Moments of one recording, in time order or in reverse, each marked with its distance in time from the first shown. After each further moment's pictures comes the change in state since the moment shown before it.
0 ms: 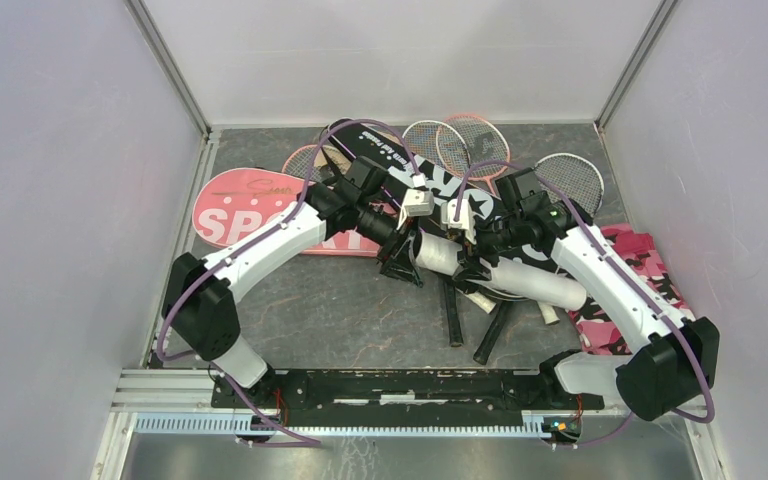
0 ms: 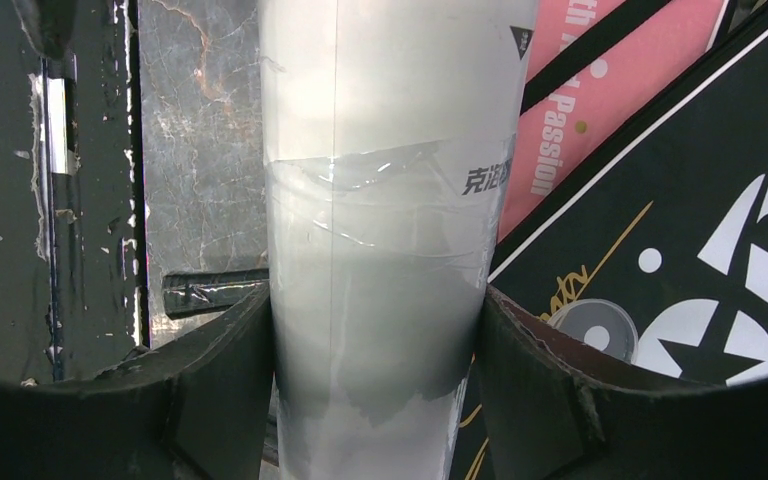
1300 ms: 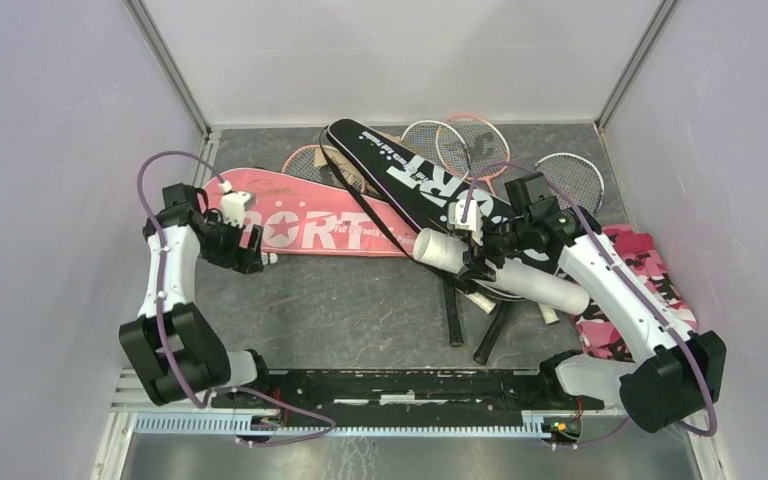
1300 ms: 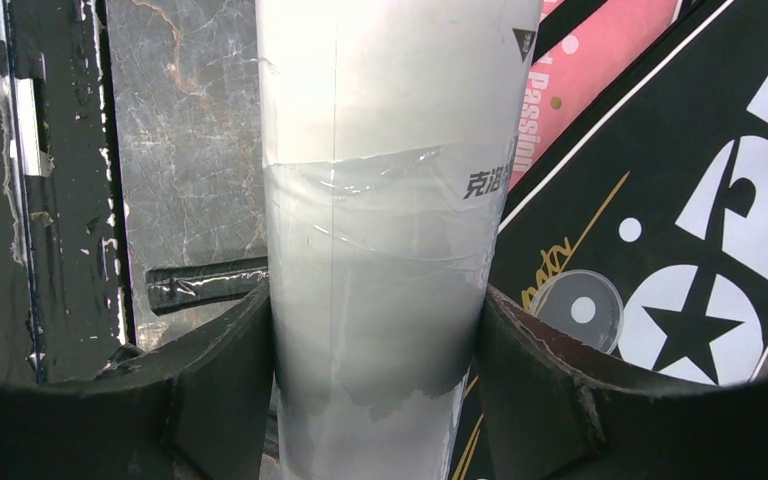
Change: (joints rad) left arm 1.001 -0.312 -0.295 -0.340 -0.681 0.257; right arm -0.033 -0.056 -0.043 0.040 0.020 0.019
